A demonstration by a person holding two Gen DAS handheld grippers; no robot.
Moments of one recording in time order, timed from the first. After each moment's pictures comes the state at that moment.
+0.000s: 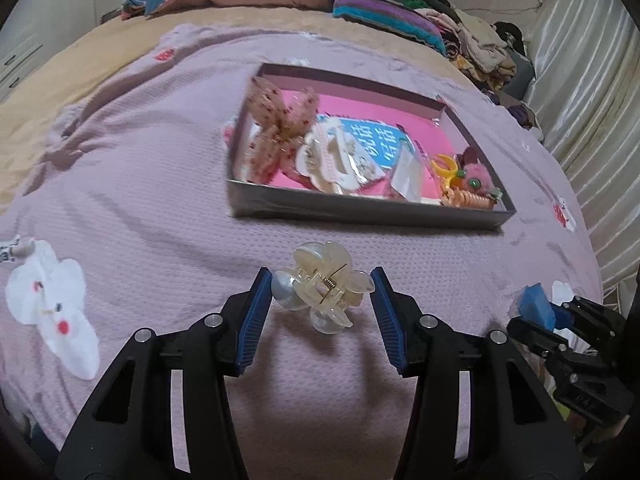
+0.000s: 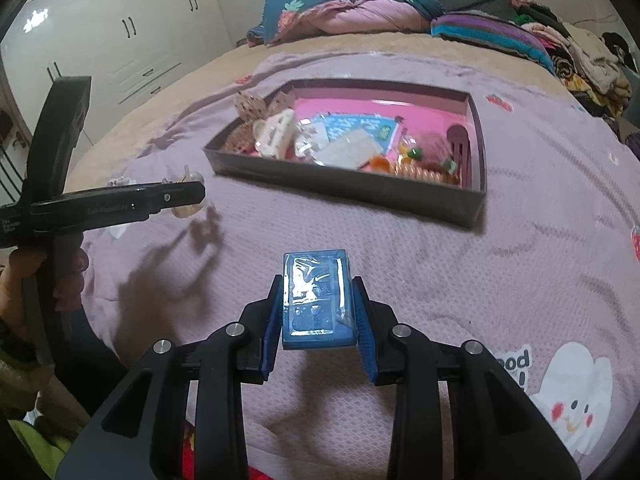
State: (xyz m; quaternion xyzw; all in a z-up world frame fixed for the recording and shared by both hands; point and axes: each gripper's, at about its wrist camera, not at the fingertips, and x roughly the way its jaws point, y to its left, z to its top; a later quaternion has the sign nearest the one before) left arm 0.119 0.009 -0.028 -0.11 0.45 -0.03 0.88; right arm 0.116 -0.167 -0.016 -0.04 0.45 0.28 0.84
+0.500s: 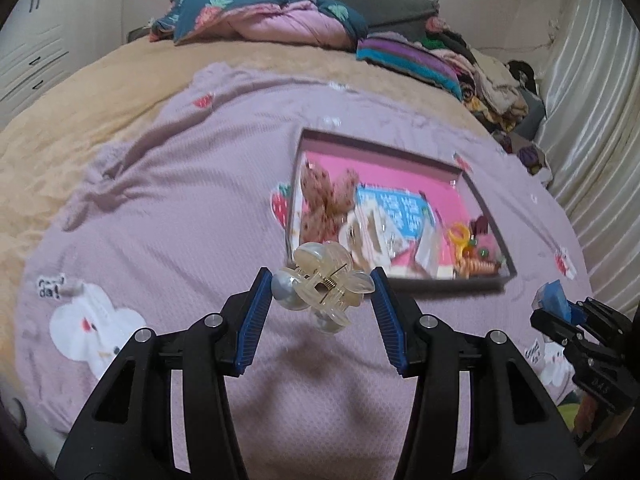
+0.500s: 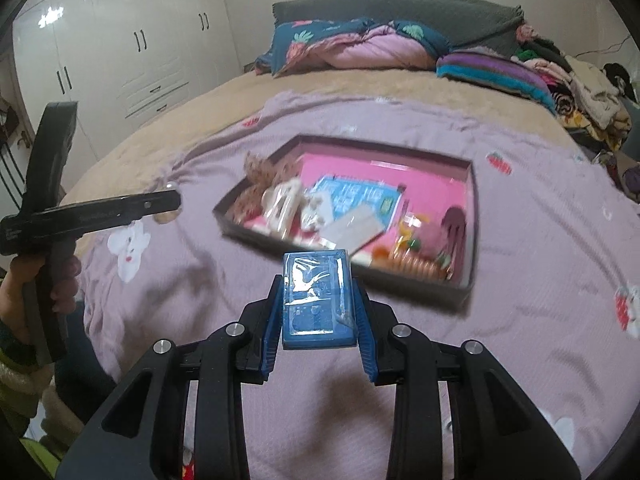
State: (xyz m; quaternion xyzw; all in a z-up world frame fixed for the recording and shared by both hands) left arm 0.127 0.047 0.021 -0.12 0.40 0.01 0.91; right arm 0.145 -0.156 0.034 -0.05 0.40 0.29 0.87
